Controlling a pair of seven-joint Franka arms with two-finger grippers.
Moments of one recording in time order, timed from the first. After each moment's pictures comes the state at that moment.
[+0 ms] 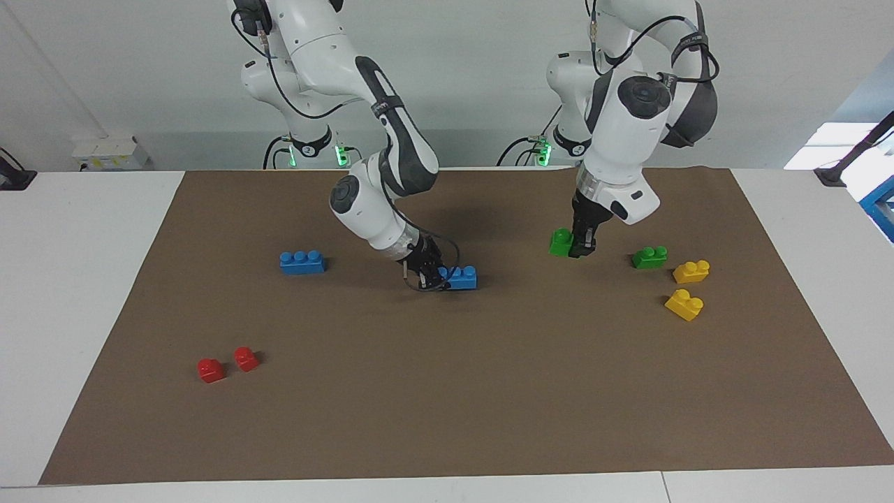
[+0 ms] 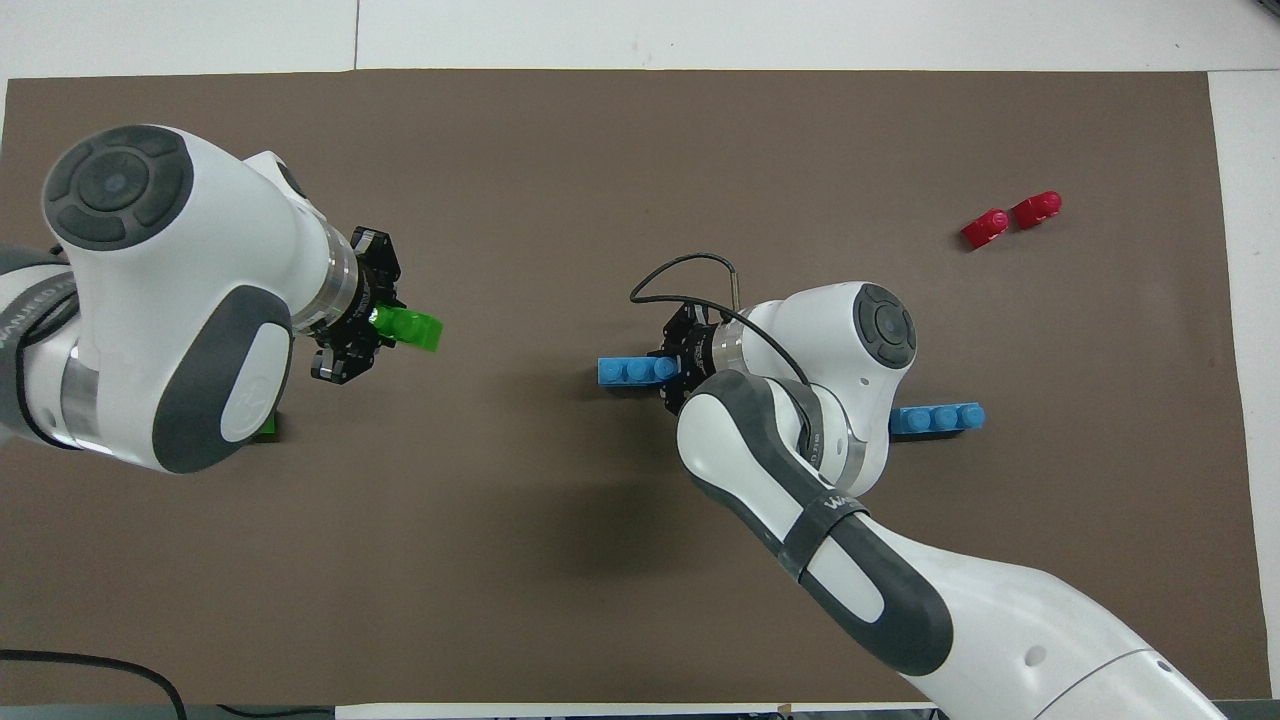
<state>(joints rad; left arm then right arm) -0.18 0.09 -0.24 -1.81 0.01 1.95 -1.75 0.47 0.35 0.04 -2.02 0.95 2.50 1.35</state>
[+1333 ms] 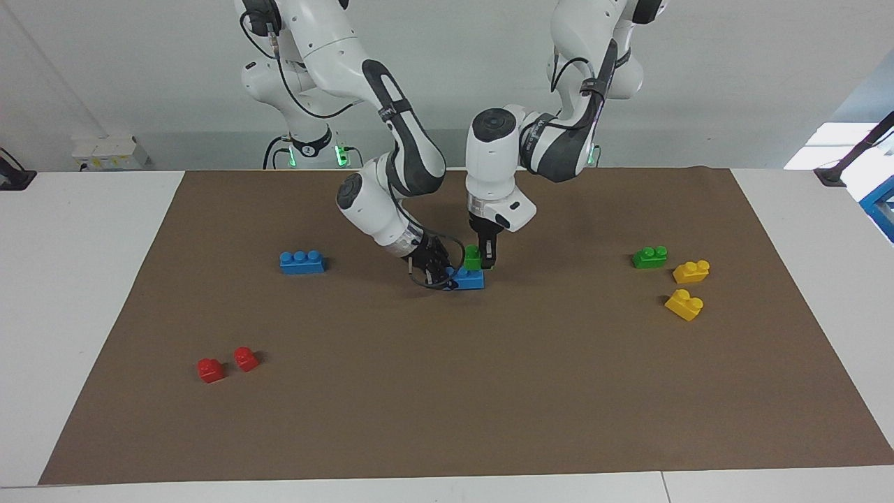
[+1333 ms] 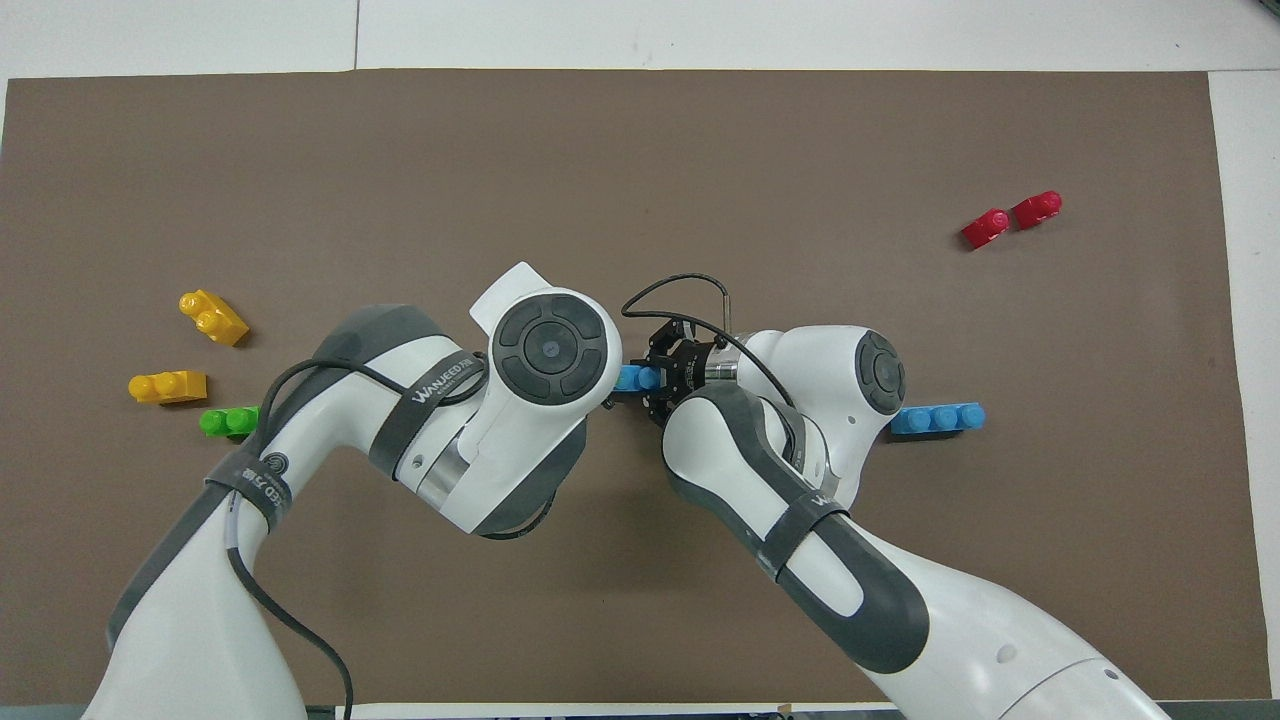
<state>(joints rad) -0.45 0.25 -0.24 -1.88 0.18 2.16 -2.24 0.54 0.36 0.02 -2.06 1.02 2.61 1.28</state>
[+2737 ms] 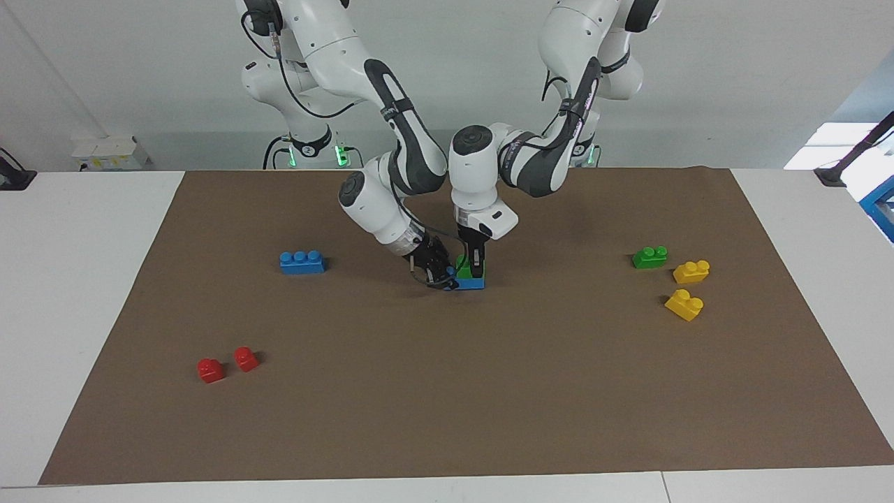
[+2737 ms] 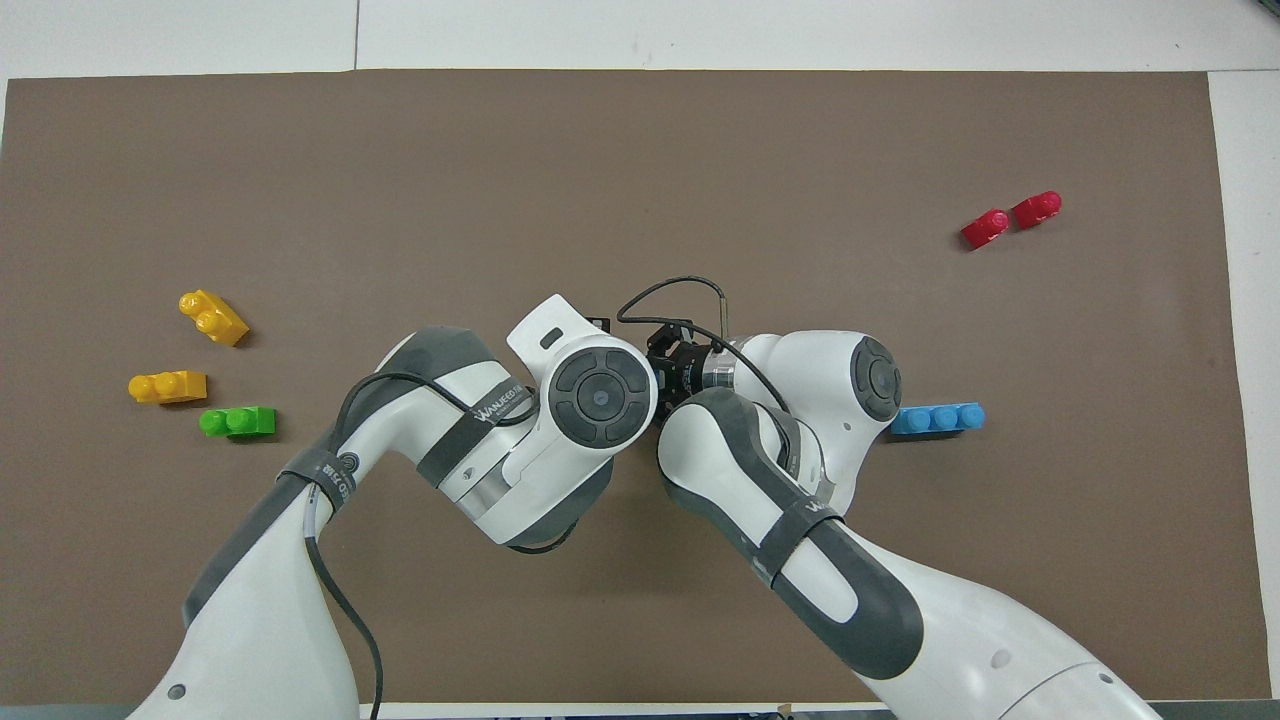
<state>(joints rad) -0.48 0.29 -0.25 -1.93 0.29 2.26 -2.33 0.55 0.36 0.02 -2.06 1.02 2.64 1.26</state>
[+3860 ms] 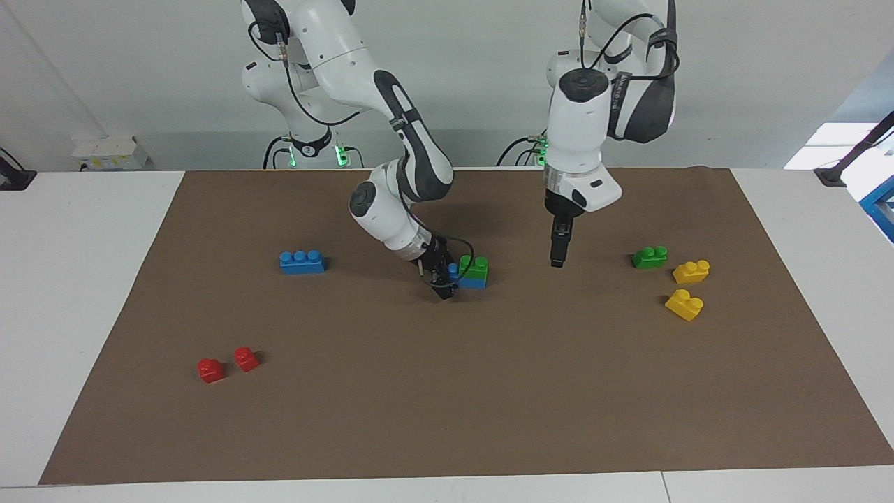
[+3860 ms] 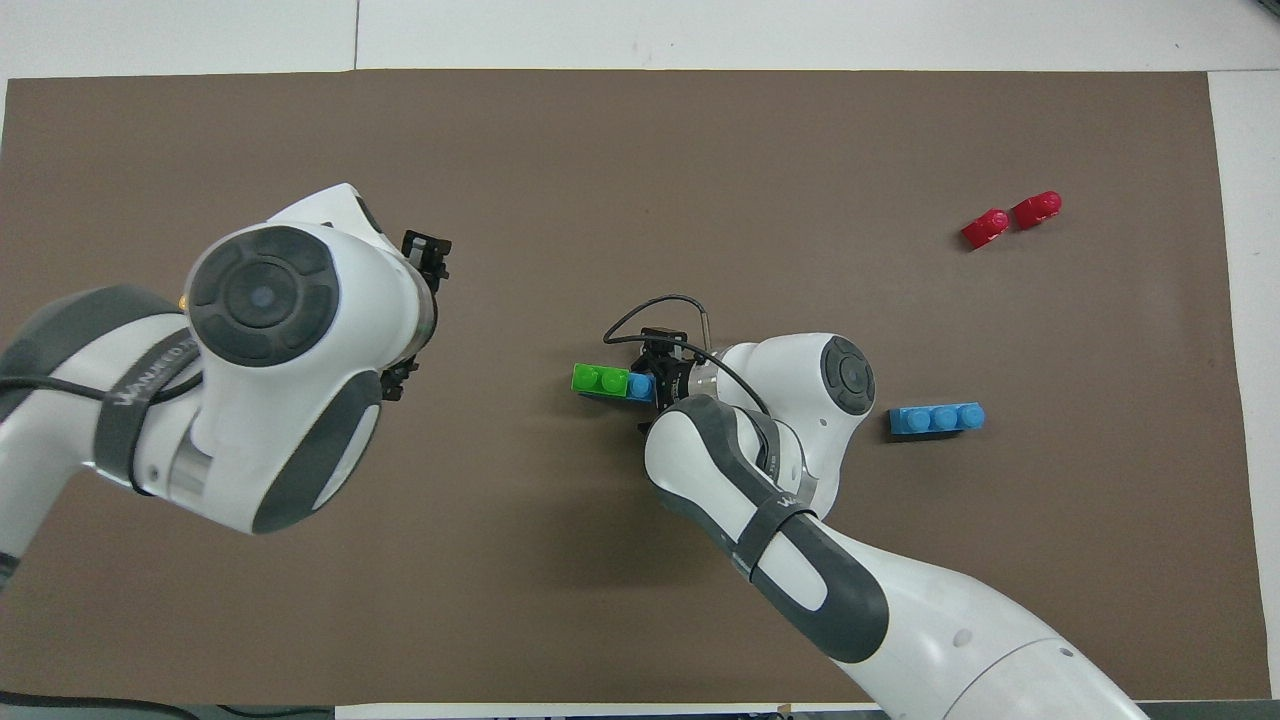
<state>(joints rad) -0.20 0.02 -0.22 -1.91 0.14 2.05 -1.64 0.54 0.41 0.03 -2.05 0.95 2.57 1.26</state>
